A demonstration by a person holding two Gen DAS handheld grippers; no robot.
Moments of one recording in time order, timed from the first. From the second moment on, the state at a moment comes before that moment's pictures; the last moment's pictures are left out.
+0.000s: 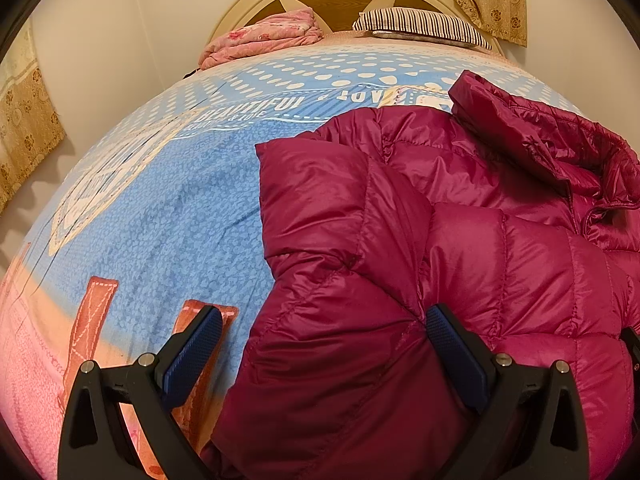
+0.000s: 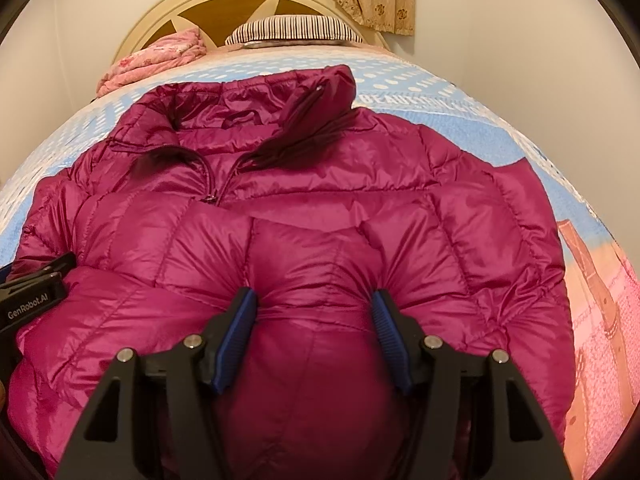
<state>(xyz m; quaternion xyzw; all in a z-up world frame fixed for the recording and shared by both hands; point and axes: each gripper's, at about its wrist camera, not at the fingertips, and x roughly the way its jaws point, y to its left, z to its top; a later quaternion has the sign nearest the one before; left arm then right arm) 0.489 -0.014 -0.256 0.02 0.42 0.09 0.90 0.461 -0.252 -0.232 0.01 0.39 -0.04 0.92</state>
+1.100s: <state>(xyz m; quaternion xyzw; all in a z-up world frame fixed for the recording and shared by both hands) 0.472 -0.010 -0.159 0.06 0.36 0.04 0.93 0.455 -0.281 -0.201 0.01 0.43 0.00 0.90</state>
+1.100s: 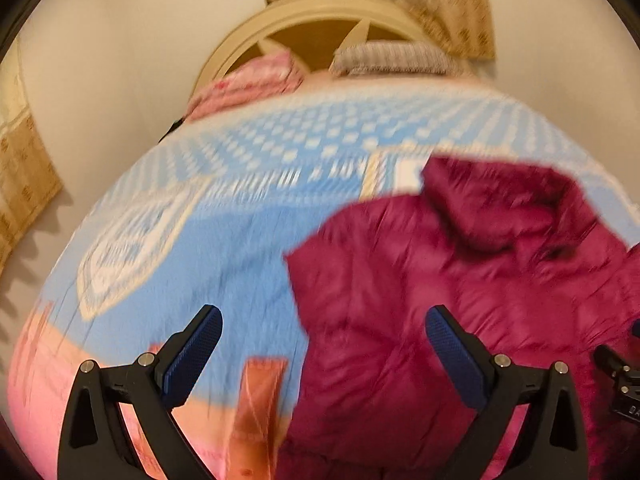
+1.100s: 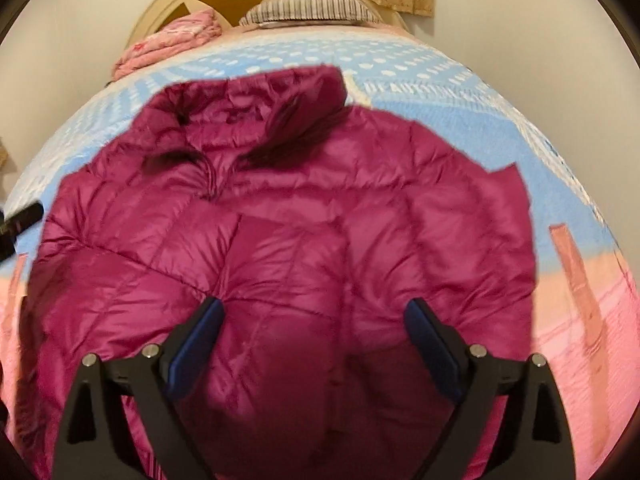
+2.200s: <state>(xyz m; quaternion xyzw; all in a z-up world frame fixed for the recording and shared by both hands) 0.621 -0.100 -0.185 0.14 0.37 -0.05 0.92 0.600 -0.299 -0.174 -0.10 0.41 0.02 0.91</state>
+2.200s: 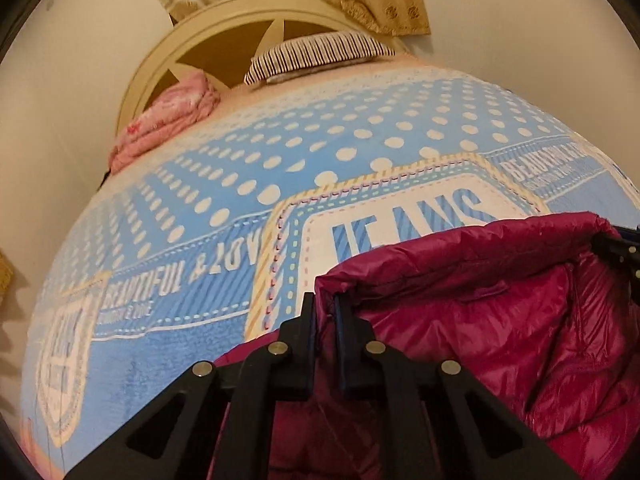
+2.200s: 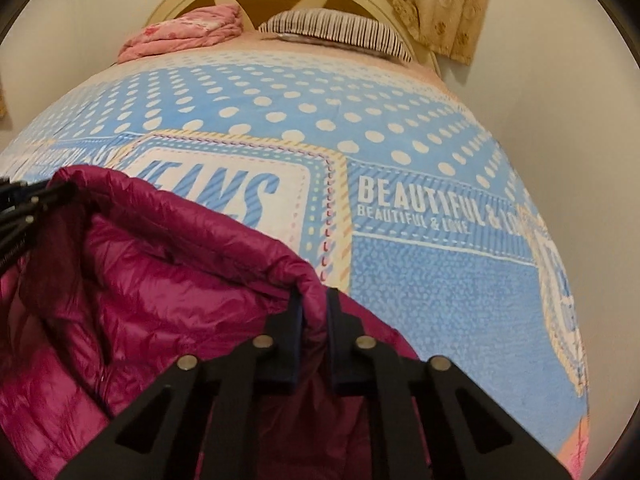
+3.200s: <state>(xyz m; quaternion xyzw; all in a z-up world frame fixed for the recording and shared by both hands) 0.528 -0.084 -0.173 0.18 0.30 -0.06 0.94 0.543 -0.326 -0.195 -0.16 0.41 0.01 0.90</state>
